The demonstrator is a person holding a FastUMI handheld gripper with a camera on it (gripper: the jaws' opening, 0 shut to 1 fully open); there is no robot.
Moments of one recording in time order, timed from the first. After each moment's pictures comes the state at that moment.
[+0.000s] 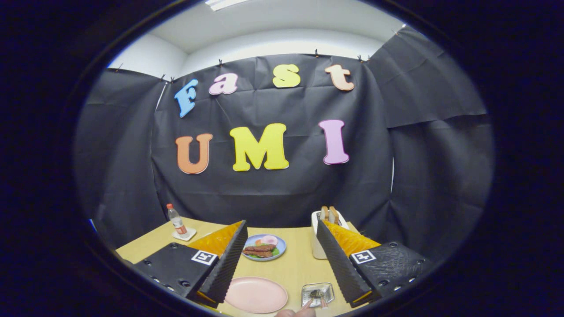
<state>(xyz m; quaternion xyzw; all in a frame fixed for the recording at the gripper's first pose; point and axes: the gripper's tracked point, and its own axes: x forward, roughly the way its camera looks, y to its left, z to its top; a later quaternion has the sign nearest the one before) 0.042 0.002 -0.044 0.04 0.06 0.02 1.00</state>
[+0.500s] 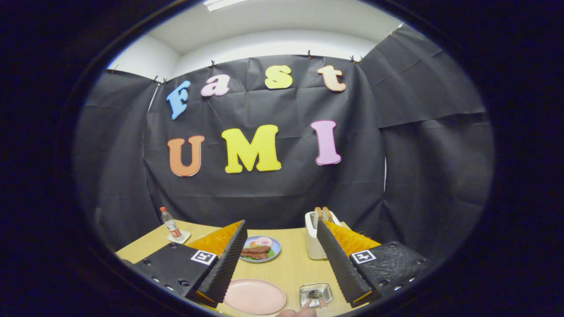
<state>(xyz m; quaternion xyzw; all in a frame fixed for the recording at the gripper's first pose) 0.036 -0.003 -0.040 0.04 0.05 0.00 1.00</state>
